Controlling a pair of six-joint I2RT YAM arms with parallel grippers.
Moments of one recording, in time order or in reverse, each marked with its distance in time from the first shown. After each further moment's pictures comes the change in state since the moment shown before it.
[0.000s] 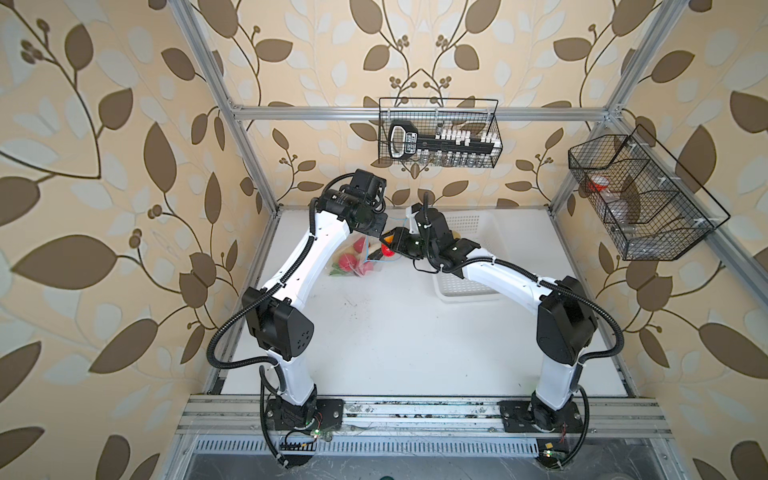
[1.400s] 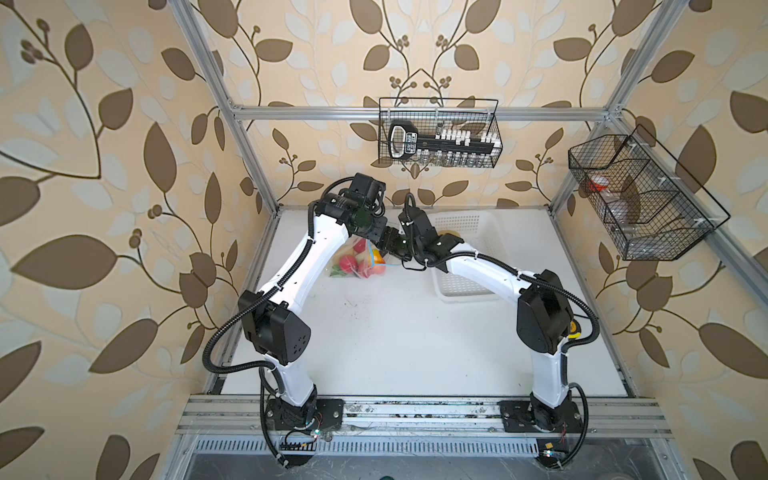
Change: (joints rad) left arm -0.007 -0.038 -0.067 0.016 0.010 -0.018; right arm 0.034 0.137 0.177 -0.145 0.082 0.057
